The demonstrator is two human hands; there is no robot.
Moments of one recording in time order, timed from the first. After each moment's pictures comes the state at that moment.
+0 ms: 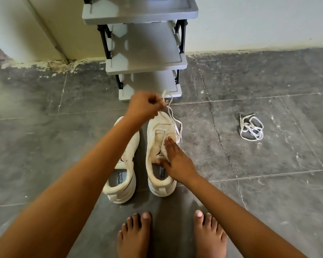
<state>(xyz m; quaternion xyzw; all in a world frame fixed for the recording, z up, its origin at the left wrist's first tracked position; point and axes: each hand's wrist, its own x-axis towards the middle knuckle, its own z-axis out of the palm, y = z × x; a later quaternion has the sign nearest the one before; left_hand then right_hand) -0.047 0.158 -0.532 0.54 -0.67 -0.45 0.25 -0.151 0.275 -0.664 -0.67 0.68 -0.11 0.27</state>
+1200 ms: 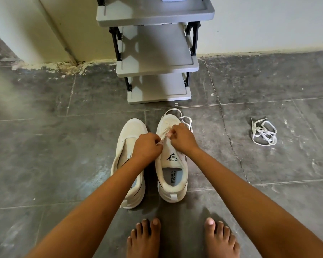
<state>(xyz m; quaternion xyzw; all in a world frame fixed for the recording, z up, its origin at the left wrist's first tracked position) -0.013 0.187 -0.622 0.60 -0.74 -0.30 0.07 -0.149 0.188 -0.653 -0.59 0.73 -0.20 0.28</state>
